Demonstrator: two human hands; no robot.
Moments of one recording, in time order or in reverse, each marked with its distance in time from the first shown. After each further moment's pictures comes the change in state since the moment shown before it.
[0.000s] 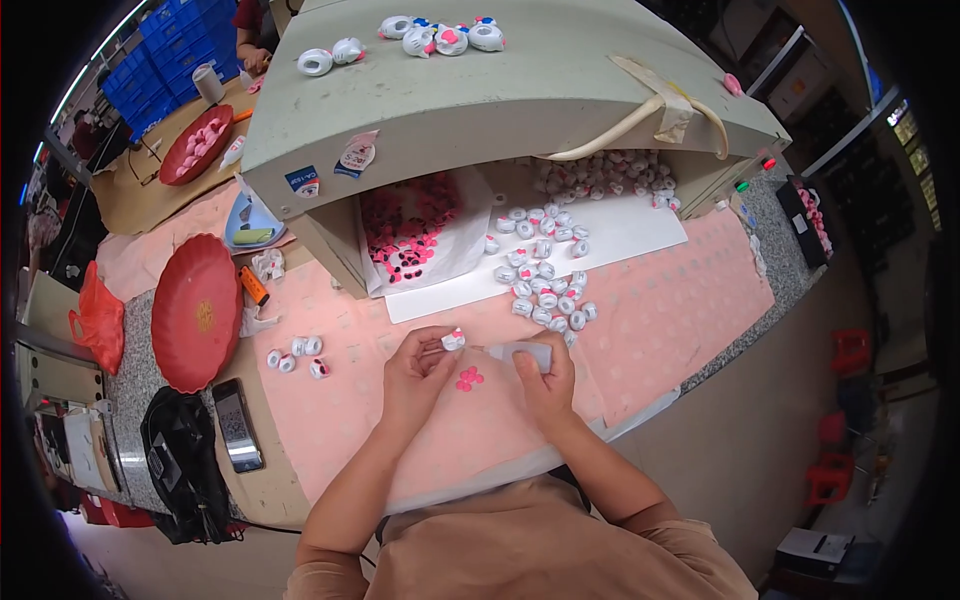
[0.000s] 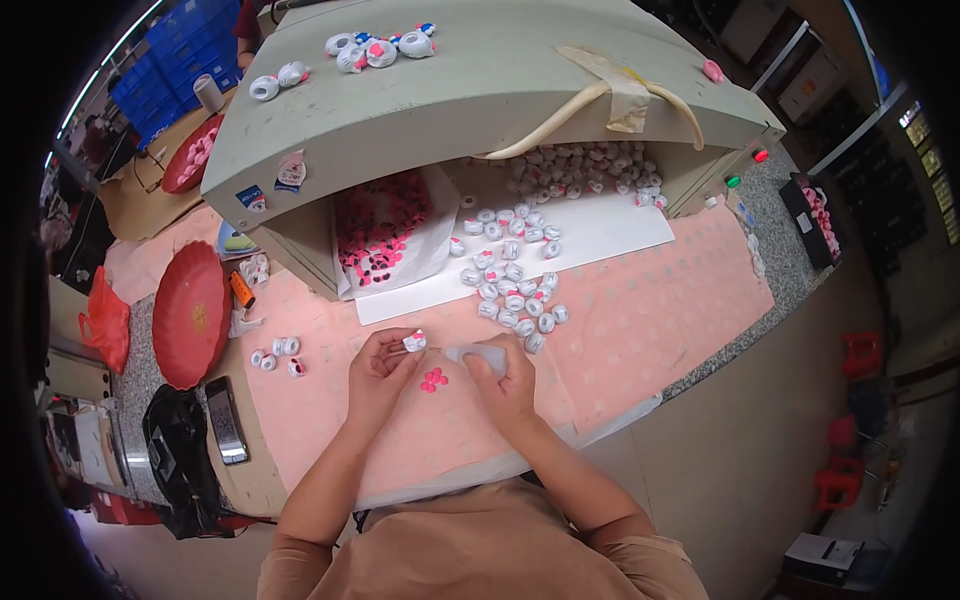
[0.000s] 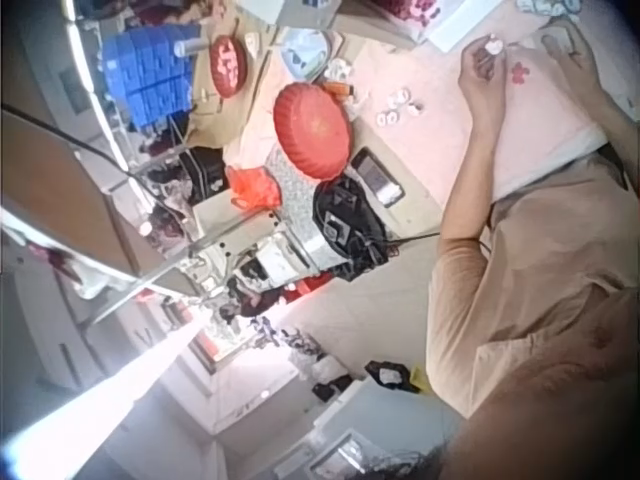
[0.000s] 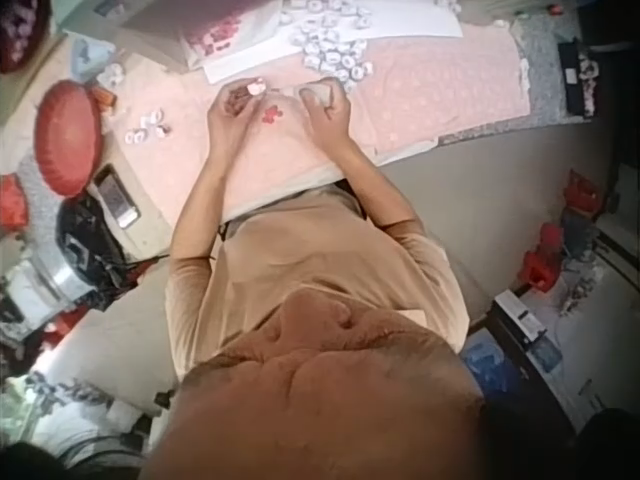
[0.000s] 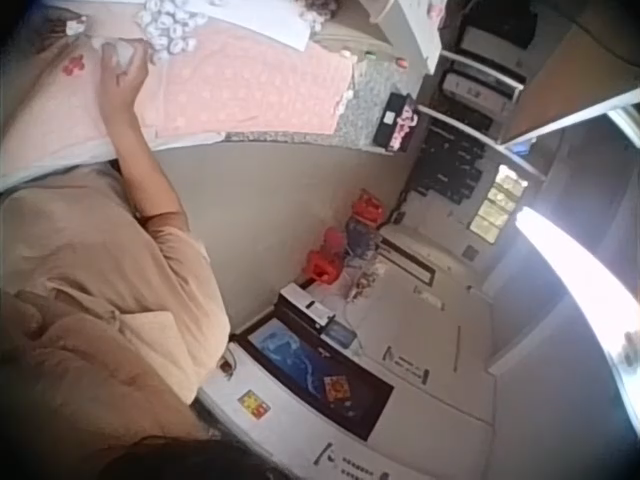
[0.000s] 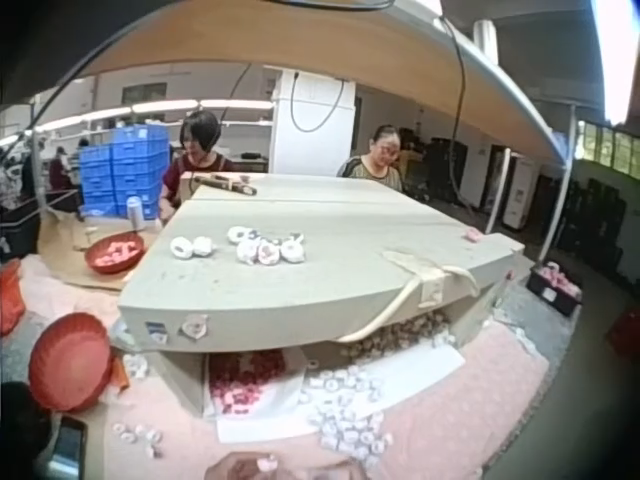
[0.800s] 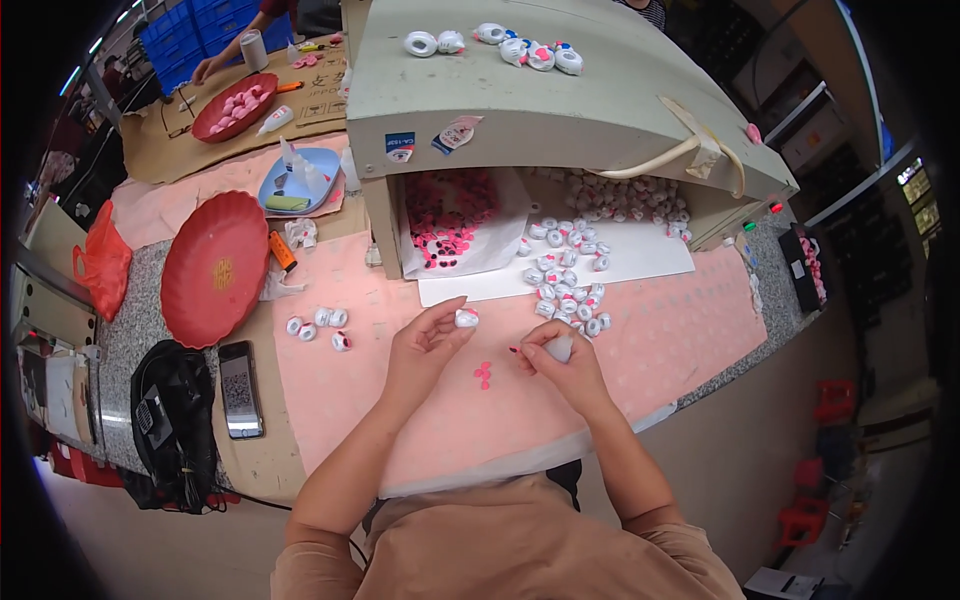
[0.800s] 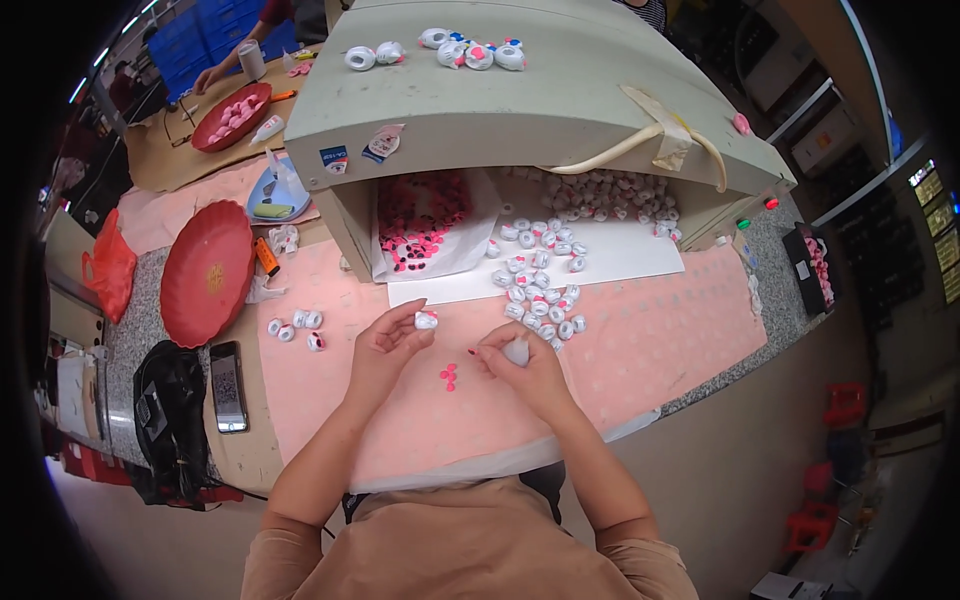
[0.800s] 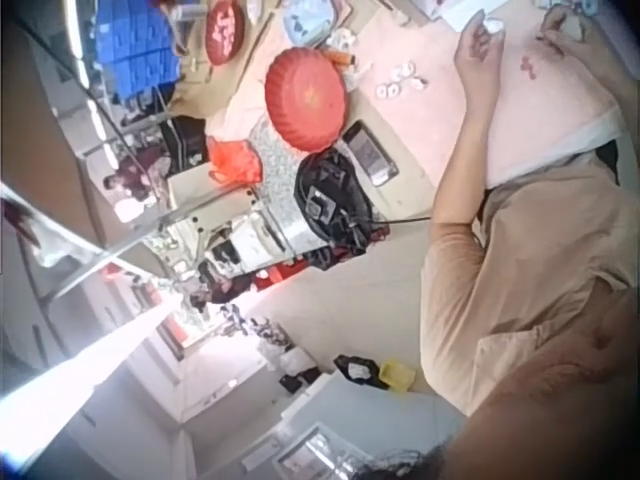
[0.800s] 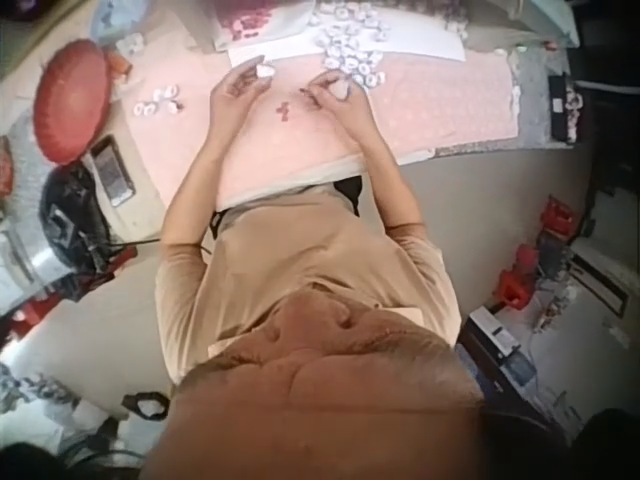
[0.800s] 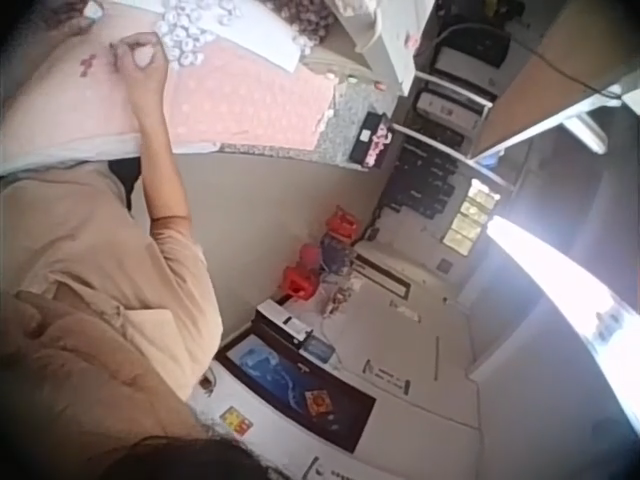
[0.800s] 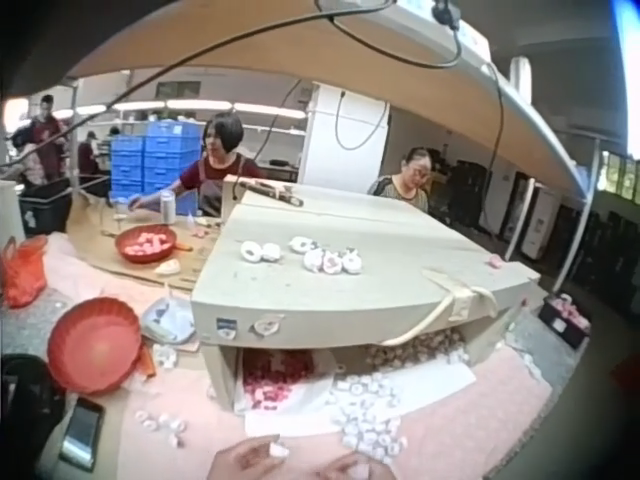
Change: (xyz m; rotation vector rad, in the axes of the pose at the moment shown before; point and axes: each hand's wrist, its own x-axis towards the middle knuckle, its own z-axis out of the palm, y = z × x) left_hand 0.001 0.015 -0.023 -0.069 -0.019 0.052; right_hand 0.028 -0.034 -0.011 0.230 -0.380 0.466
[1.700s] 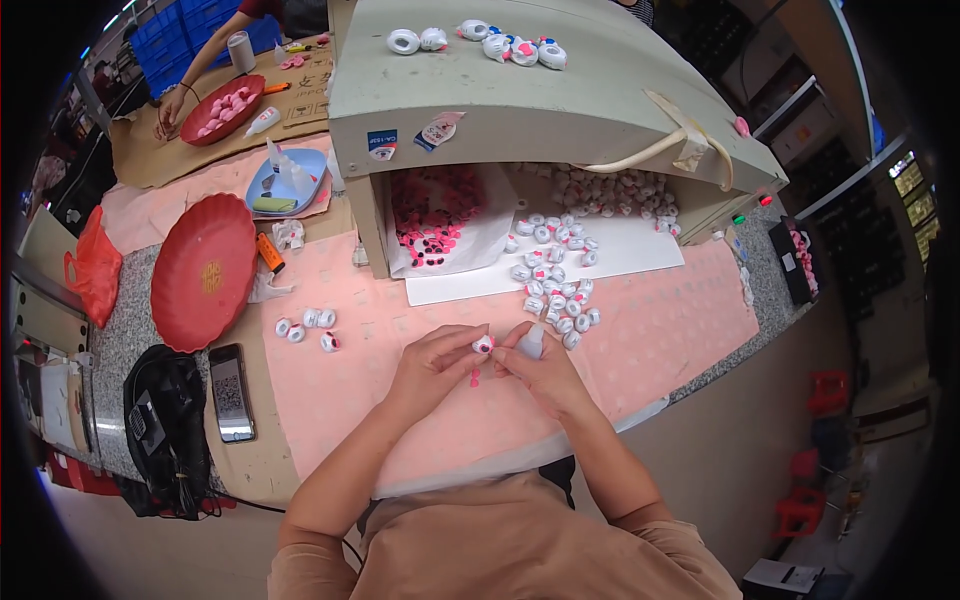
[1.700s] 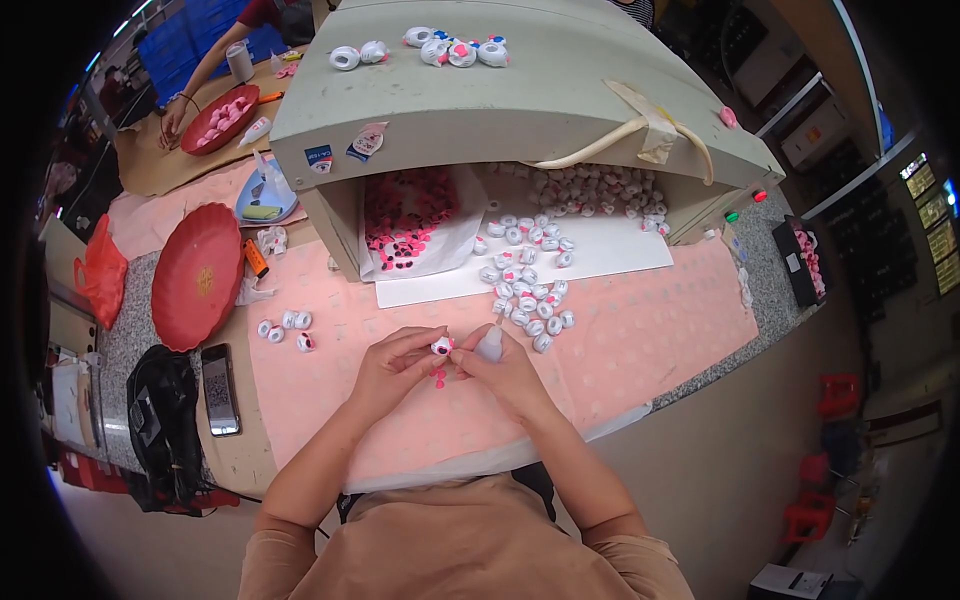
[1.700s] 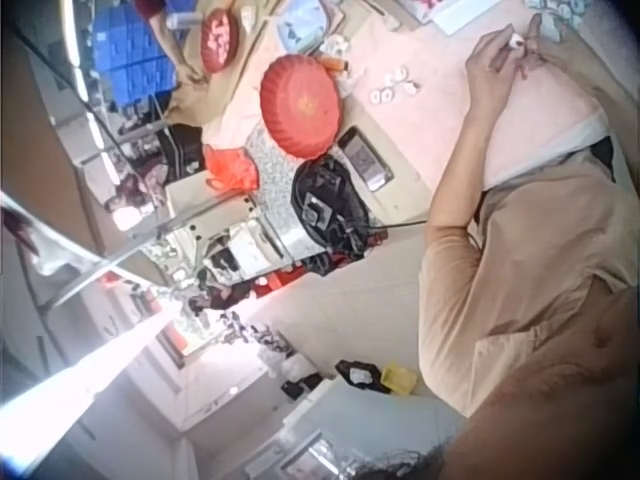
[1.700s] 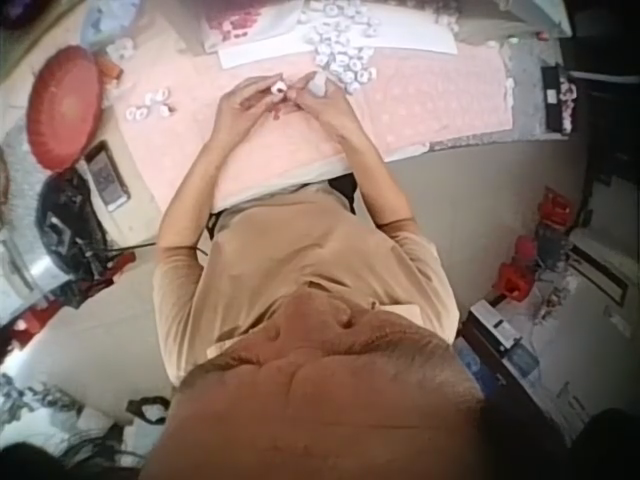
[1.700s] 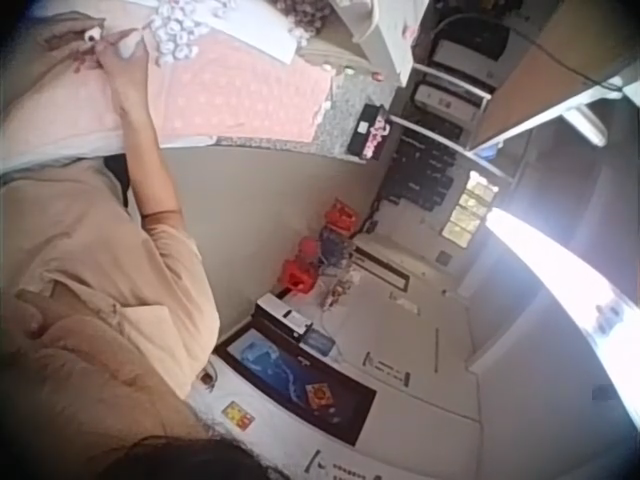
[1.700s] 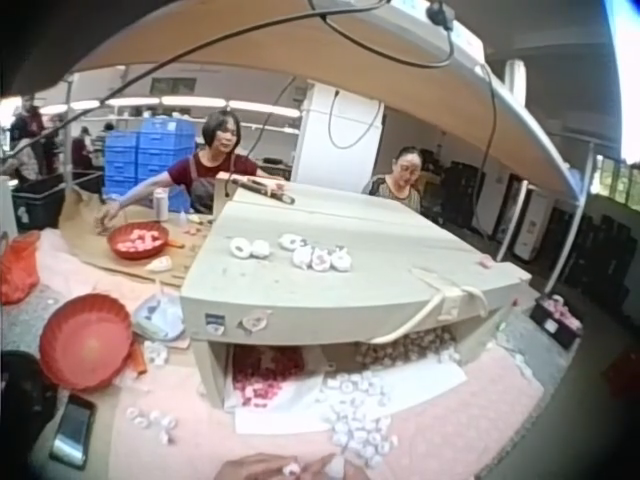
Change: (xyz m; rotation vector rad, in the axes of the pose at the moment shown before) left_hand -0.012 0.002 0.017 0.105 -0.198 0.097; right_hand 0.000 0.012 0.012 0.306 -0.053 0.161
